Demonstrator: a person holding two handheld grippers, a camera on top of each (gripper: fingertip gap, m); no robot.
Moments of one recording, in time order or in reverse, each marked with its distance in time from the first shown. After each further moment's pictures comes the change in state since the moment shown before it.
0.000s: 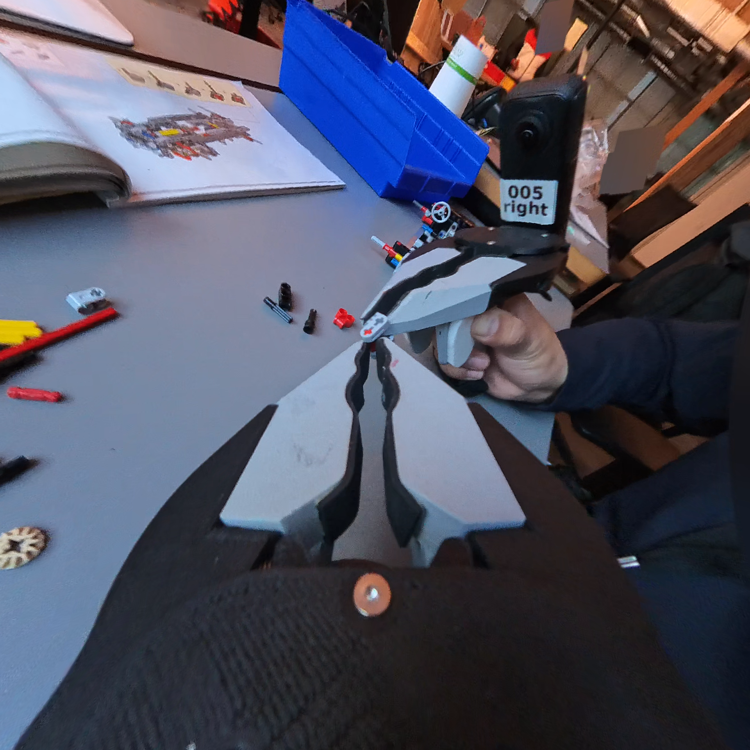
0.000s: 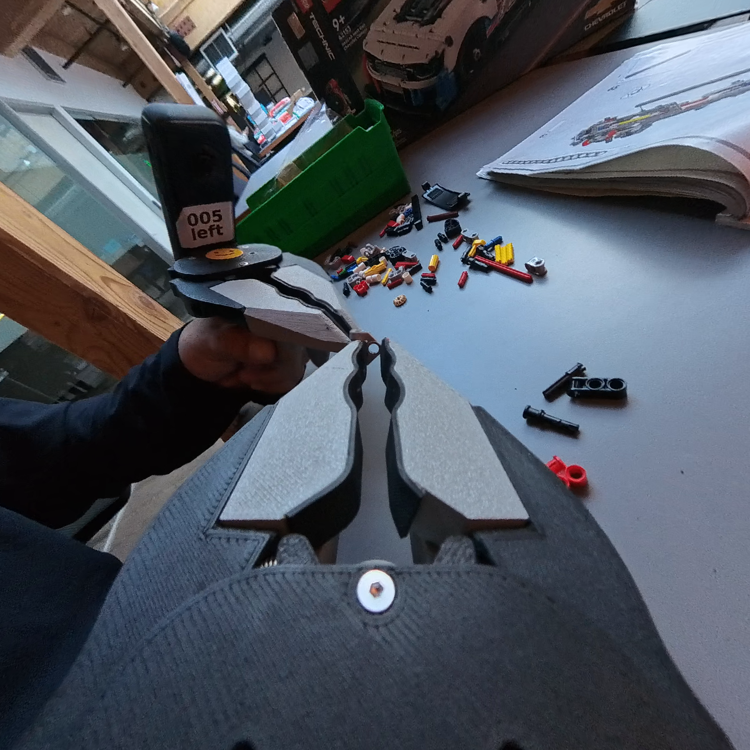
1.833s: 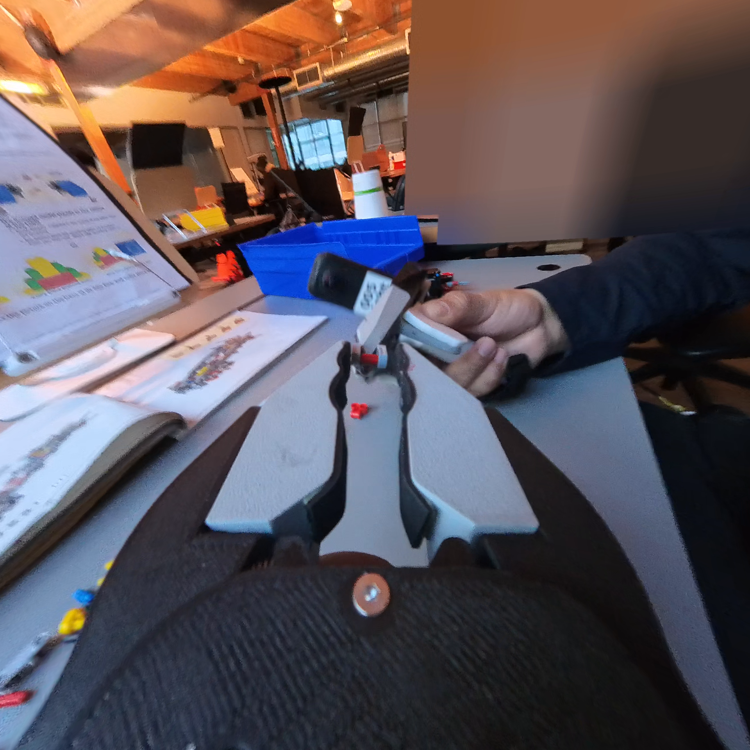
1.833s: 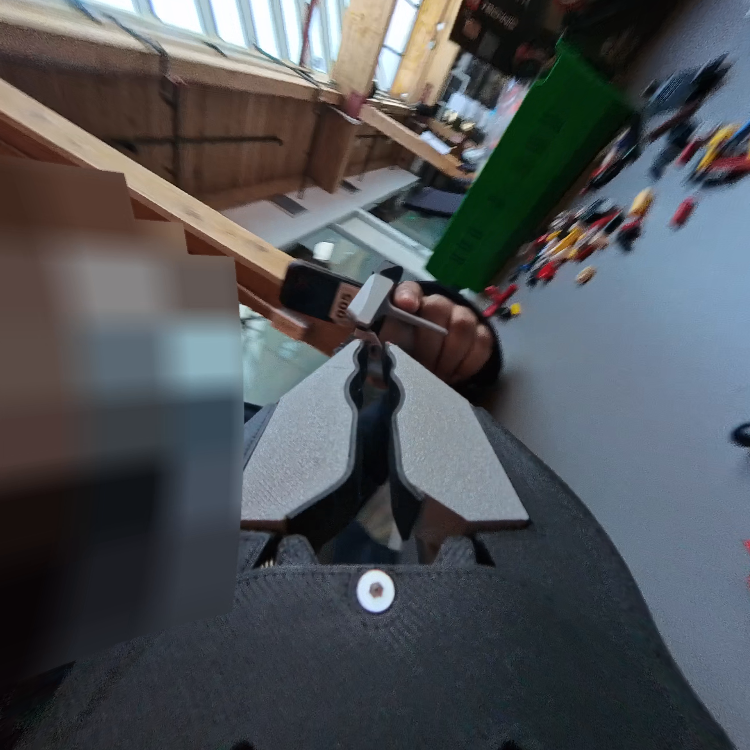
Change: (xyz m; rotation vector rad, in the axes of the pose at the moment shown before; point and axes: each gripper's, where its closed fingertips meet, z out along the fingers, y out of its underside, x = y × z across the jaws) left arm 0.040 -0.026 -0.011 0.282 0.090 0.656; right arm -0.039 -0.016 -0.009 0.013 -0.600 0.521
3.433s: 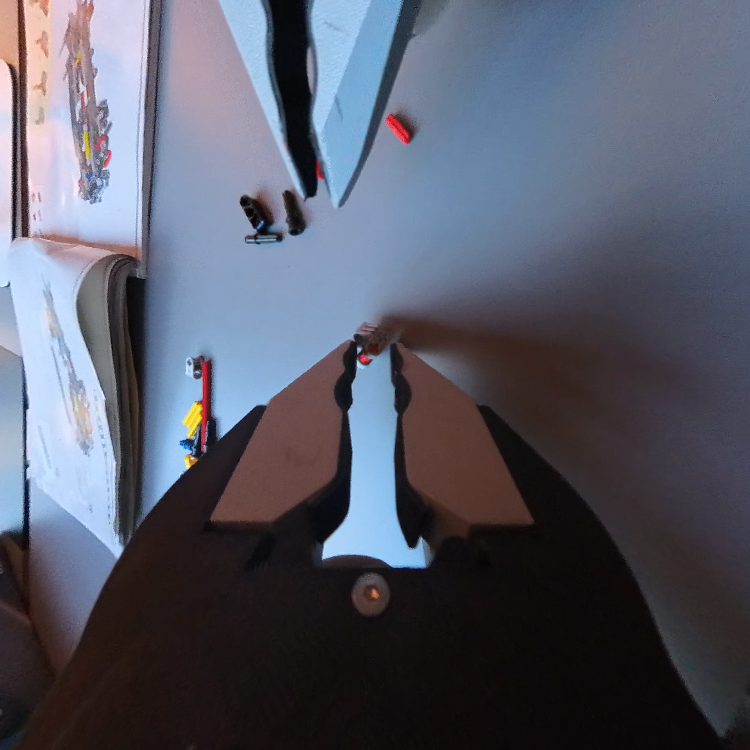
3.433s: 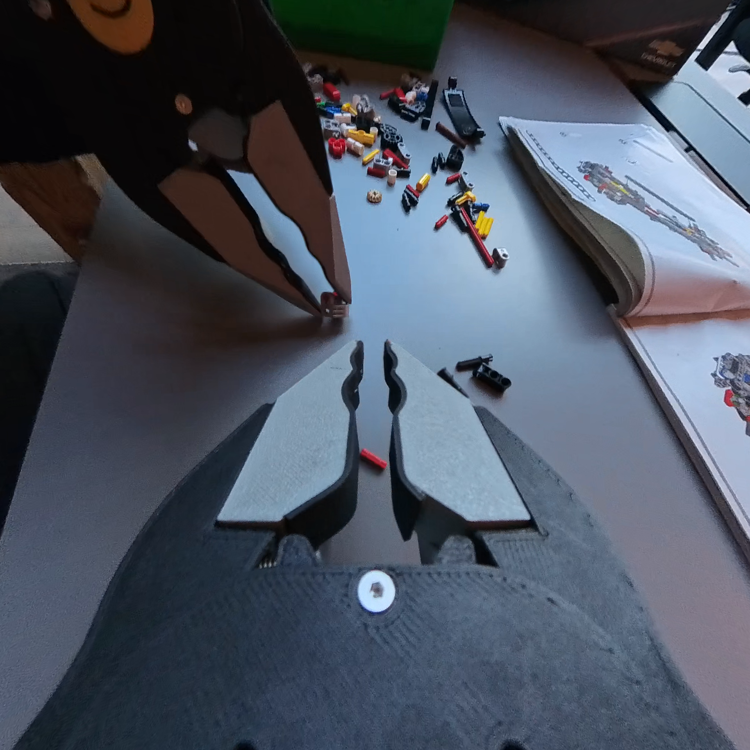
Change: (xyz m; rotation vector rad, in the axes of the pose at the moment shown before) left arm -0.002 0.111 -0.019 -1.008 0.019 0.387; right arm 0.051 0.012 -0.054 -0.512 0.785 -1.064
